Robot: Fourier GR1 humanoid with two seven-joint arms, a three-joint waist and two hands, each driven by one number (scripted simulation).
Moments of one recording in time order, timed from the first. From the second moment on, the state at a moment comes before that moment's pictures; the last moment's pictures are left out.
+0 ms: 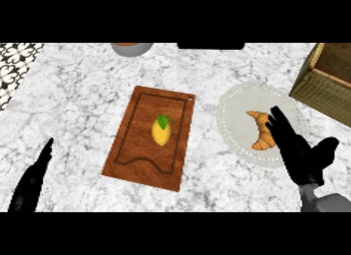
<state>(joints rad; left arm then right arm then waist) 0.08 0.49 -0.23 -1.28 0.07 0.35 0.06 -0.09 -0.39 0.31 -1.43 -0.44 -0.22 0.00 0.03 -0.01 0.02</state>
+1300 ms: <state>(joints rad) -0.04 0.28 -0.21 -1.60 0.23 0.33 -0.05 -0.33 -0.50 0.40 -1.25 0.41 -0.75 0.51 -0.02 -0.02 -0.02</state>
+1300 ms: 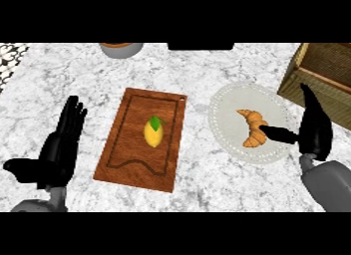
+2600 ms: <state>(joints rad) -0.02 0.26 -0.19 -1.65 0.23 0.31 -0.05 -0.56 -0.58 0.49 -1.58 0.40 -0.02 1.21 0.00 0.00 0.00</state>
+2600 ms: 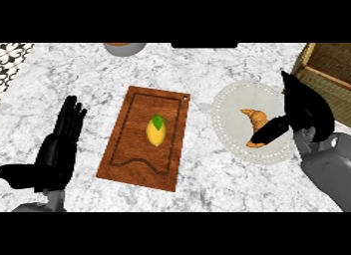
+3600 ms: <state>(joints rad) -0.03 0.22 -0.16 -1.65 0.18 0.28 -0.03 -0.44 -0.35 0.40 -1.45 0.68 -0.04 1.10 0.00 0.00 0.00</state>
